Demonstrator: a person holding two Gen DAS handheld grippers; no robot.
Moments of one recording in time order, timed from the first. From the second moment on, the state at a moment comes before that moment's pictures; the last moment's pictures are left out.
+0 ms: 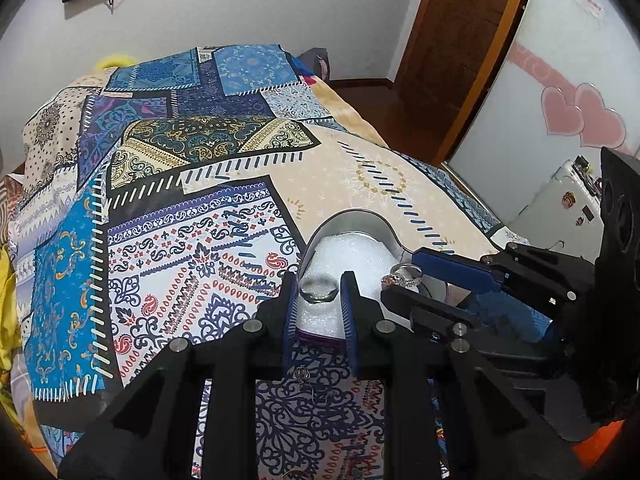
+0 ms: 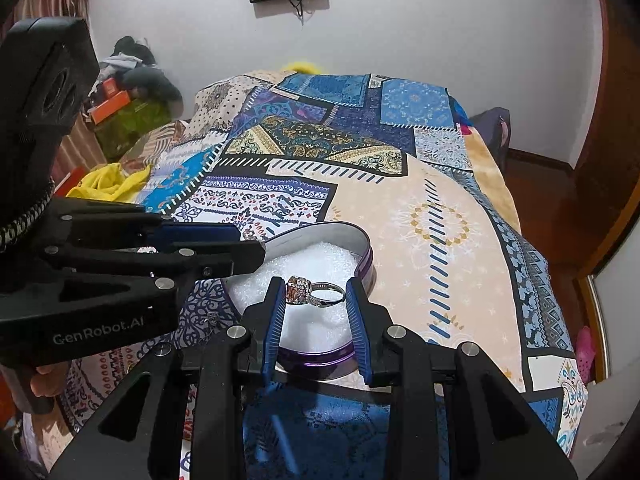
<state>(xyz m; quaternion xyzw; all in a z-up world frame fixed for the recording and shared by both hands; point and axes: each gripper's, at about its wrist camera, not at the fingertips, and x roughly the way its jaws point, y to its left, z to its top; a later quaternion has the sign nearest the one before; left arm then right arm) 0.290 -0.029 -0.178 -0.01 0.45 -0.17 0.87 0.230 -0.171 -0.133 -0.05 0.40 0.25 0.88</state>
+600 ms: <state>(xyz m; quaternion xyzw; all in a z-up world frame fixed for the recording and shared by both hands) 0.250 -0.007 -0.140 0.02 0.43 -0.13 0.90 0.218 -0.176 -0.109 -0.04 0.39 0.24 0.89</state>
